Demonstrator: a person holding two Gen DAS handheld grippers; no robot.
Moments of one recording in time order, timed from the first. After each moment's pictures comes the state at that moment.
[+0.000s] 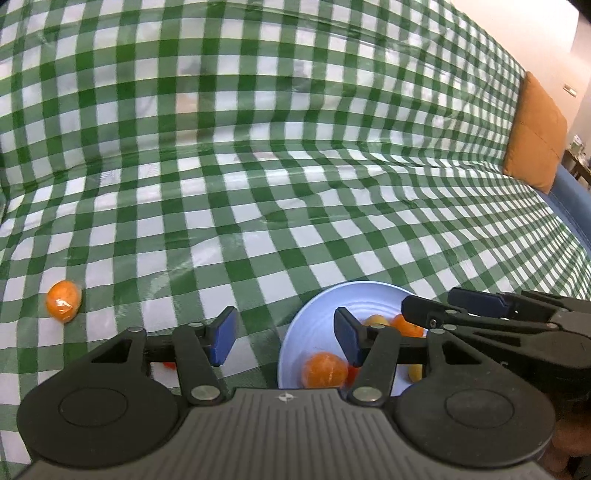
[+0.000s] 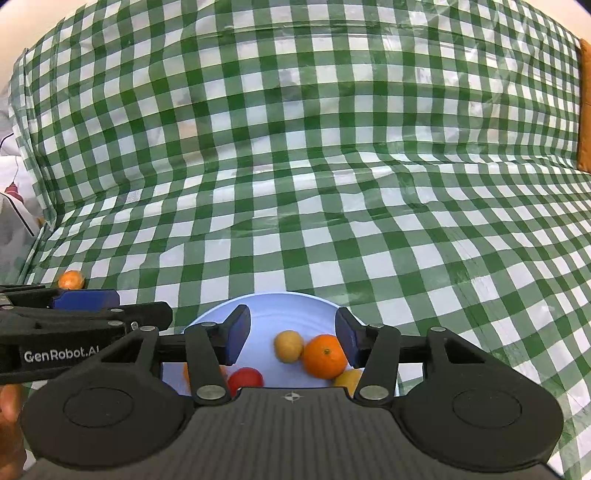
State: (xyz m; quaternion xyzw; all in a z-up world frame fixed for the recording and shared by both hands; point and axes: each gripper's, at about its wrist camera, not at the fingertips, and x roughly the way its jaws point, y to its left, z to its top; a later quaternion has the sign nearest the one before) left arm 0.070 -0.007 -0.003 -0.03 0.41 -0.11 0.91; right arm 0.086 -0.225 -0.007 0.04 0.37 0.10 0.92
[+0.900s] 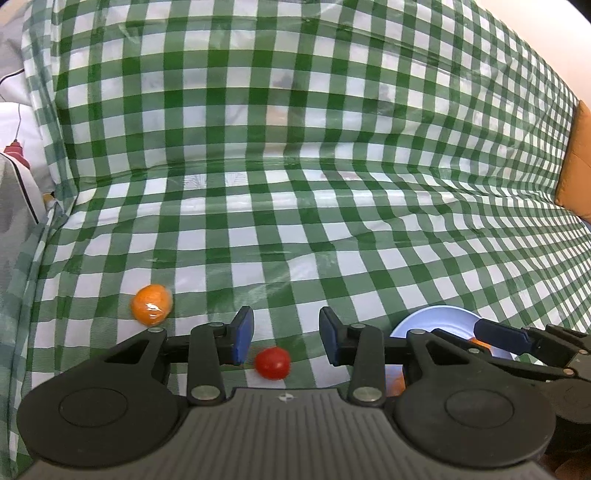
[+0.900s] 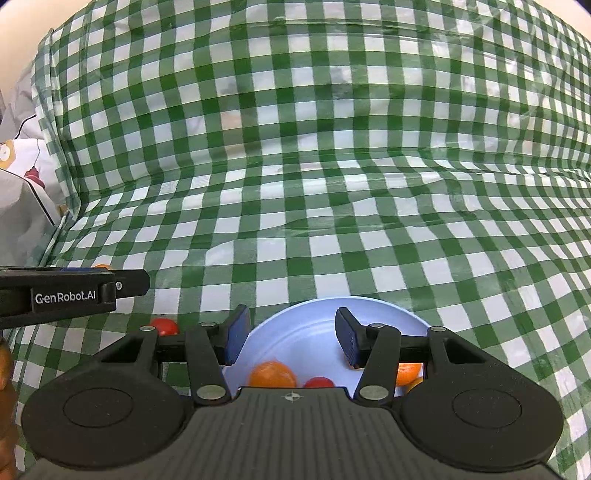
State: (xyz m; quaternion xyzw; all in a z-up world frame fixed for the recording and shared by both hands) left arm 0.070 0.048 0.007 -0.04 0.40 -0.01 0.92; right arm 0.087 -0.170 -0.007 0.03 0.37 0.12 0.92
